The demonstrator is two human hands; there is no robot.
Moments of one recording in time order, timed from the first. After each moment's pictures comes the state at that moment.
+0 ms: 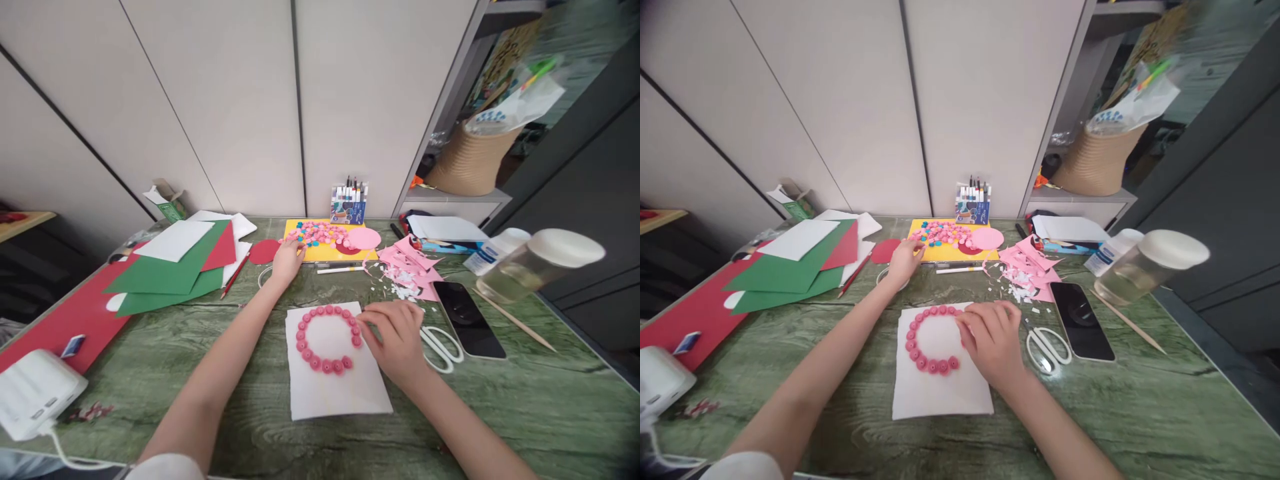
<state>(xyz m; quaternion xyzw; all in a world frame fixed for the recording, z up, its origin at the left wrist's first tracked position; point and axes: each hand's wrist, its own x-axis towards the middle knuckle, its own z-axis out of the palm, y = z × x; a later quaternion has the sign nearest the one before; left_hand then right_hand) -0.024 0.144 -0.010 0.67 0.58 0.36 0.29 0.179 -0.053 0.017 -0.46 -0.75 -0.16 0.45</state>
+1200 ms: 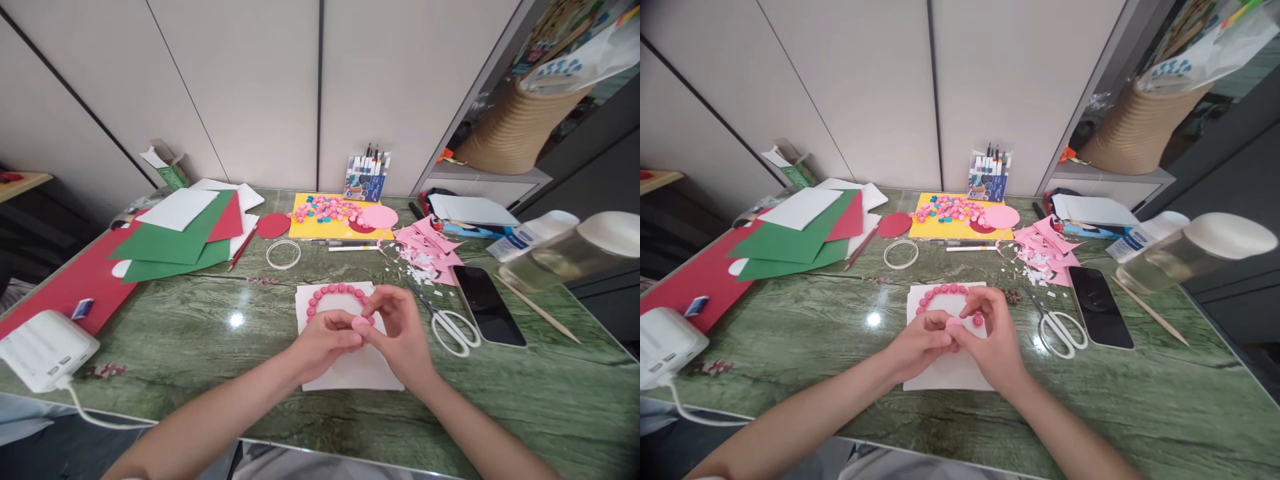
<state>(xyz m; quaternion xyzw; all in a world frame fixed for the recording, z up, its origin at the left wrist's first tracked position) 0.004 -0.056 -0.006 0.26 0.30 0.36 0.84 0.150 -0.068 -0.002 -0.44 -0.56 0.41 0.57</state>
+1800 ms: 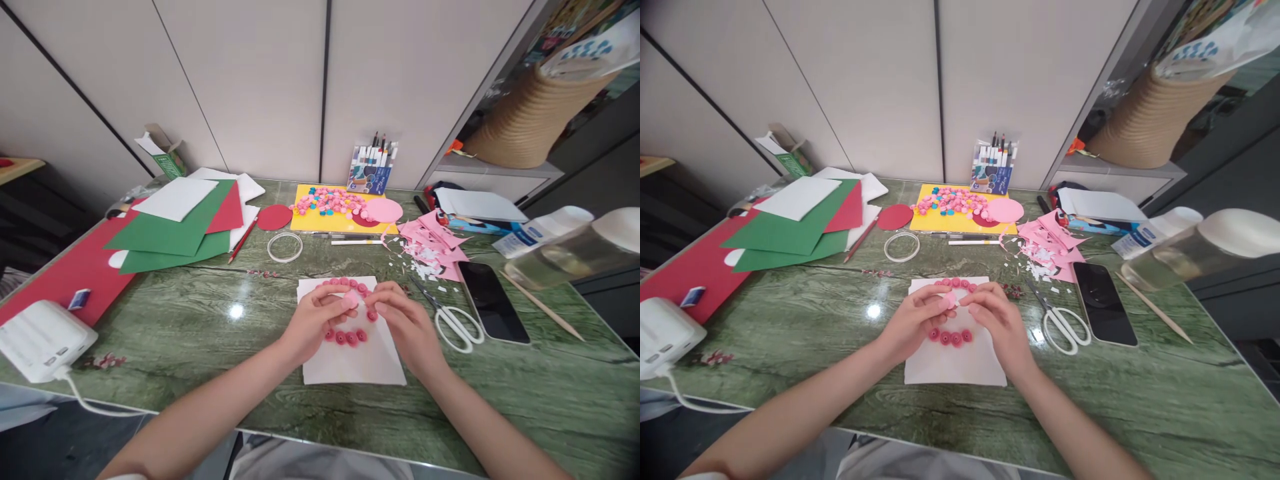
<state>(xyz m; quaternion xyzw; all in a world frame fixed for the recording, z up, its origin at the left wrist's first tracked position) -0.005 -0.041 -0.005 0.30 0.38 0.43 0.76 0.167 -0.060 -0.005 -0.48 -0.55 0.48 0.49</state>
